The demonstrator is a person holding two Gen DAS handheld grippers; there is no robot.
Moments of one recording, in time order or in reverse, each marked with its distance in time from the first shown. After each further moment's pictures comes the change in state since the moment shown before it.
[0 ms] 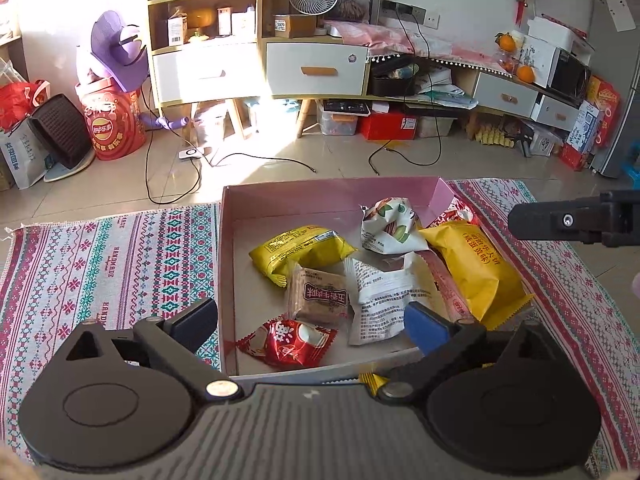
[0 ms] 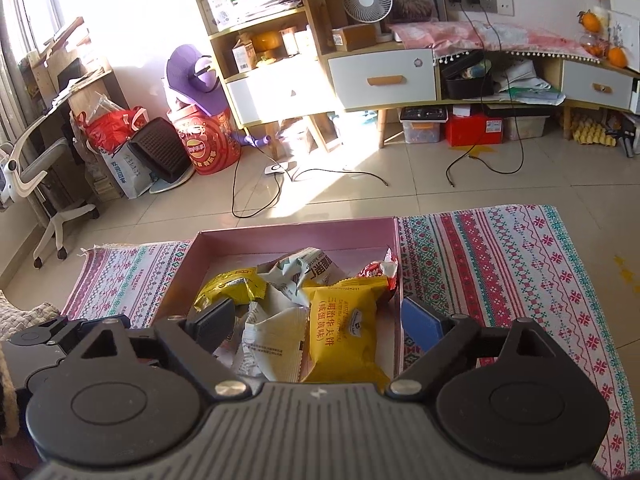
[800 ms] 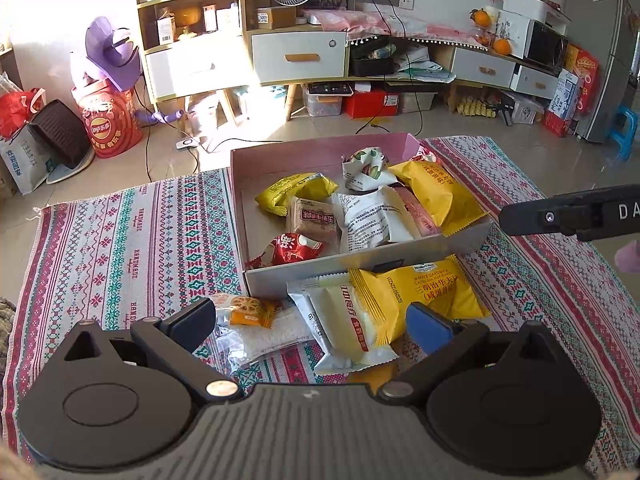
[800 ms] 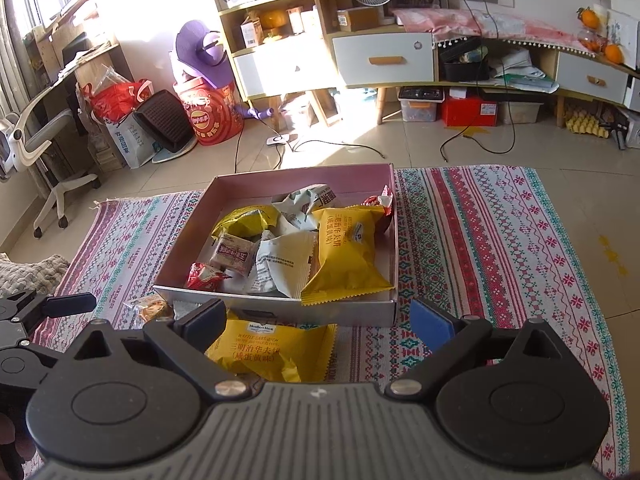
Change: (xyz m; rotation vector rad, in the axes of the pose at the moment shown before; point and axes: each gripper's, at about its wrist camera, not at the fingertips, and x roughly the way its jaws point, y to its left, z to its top) left arm -0.050 0.004 -0.045 0.075 0.039 -0.015; right arm -0.031 0.009 -0.046 -0.036 0.069 -0.017
